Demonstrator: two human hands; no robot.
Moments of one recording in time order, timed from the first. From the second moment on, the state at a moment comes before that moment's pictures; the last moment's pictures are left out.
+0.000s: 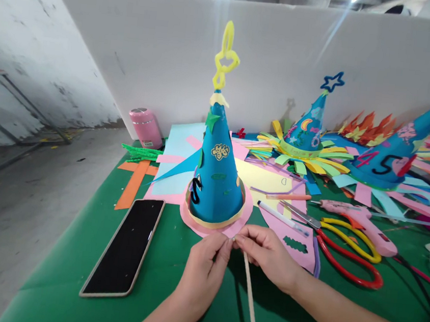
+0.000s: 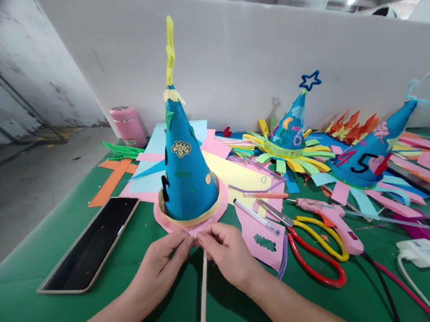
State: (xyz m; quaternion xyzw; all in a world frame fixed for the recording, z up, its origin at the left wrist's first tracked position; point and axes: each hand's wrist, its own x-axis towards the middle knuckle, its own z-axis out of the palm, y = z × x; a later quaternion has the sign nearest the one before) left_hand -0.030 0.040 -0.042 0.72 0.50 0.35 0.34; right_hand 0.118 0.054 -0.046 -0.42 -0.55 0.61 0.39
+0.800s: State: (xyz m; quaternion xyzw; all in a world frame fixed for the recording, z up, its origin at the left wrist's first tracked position) left_hand -0.038 0.025 0.010 0.74 0.51 0.13 0.41; right_hand 0.132 0.060 -0.033 -0.38 -0.61 0.59 0.37
